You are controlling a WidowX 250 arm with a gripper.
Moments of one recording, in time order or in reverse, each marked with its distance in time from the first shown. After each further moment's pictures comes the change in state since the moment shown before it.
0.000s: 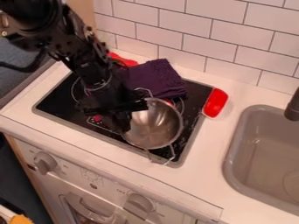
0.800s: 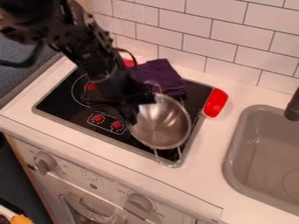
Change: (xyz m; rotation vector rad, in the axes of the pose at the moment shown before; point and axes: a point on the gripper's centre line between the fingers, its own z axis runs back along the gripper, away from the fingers) arm 0.002 -0.016 0.030 -0.070 -0.054 -0.067
